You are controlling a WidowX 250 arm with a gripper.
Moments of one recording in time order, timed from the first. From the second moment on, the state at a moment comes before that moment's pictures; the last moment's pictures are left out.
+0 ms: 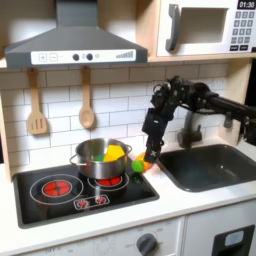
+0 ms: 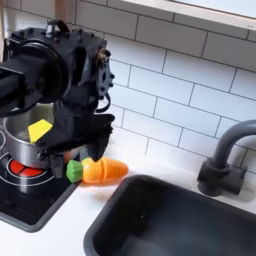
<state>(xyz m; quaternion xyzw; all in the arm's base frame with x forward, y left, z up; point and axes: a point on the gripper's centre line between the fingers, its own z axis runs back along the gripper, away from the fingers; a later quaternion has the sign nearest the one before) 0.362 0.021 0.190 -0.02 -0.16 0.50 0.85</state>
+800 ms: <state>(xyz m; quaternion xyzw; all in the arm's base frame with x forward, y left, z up) 0.378 0.014 0.184 -0.05 -0.27 0.62 0.73</state>
